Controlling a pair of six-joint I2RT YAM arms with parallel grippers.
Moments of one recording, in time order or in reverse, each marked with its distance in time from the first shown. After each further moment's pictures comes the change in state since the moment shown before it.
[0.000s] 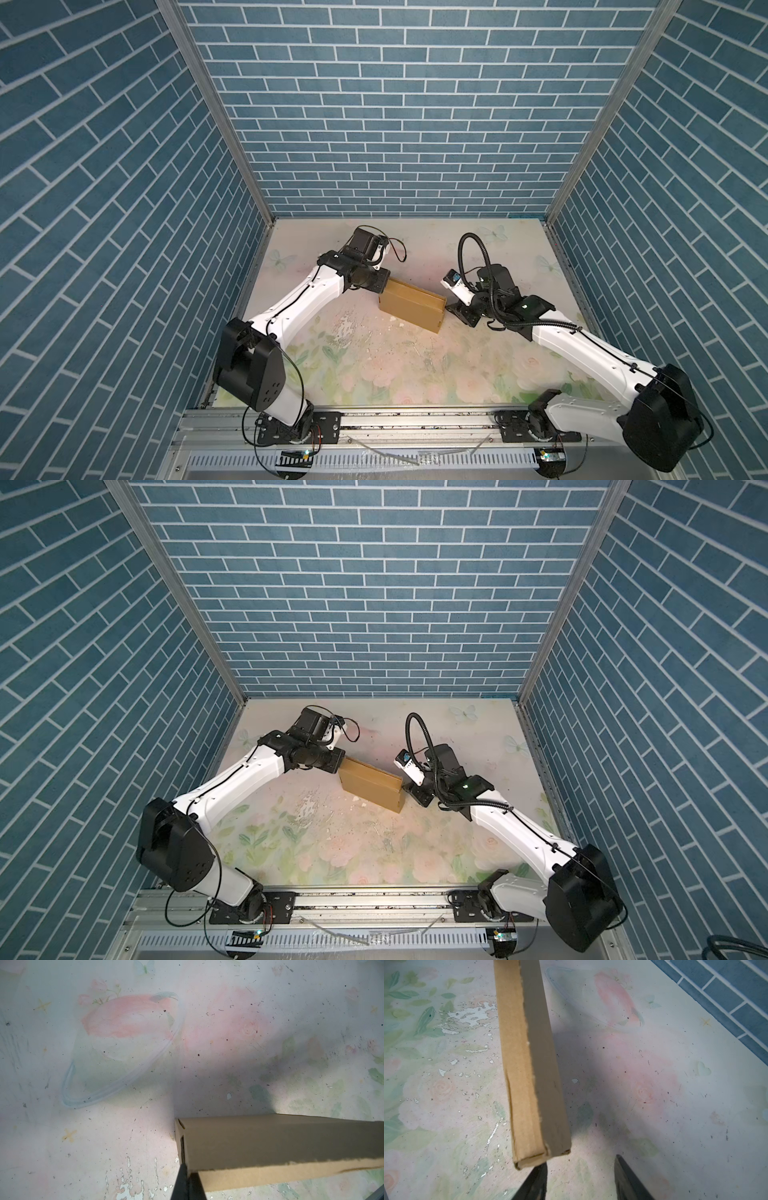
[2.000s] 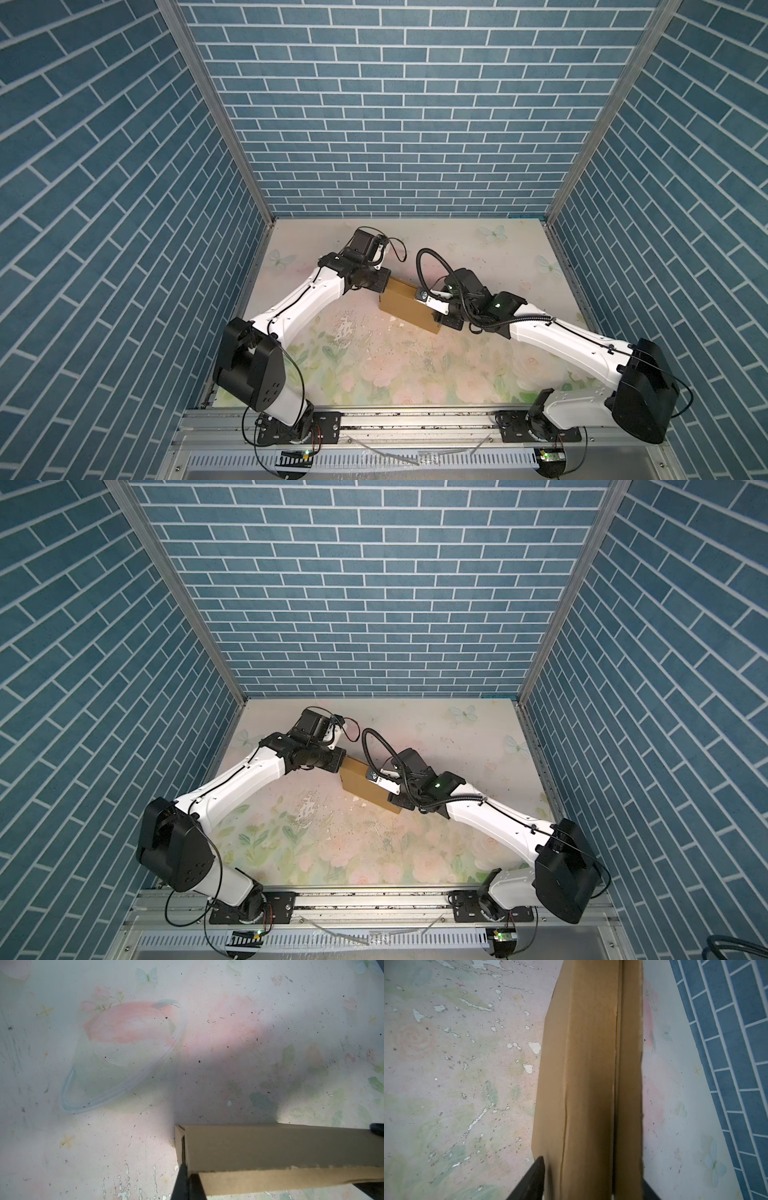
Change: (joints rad) left arm -0.002 0.000 -0.026 0.056 -0.008 -0.019; right arm 0.235 0.149 0.135 -0.070 0.270 -0.245
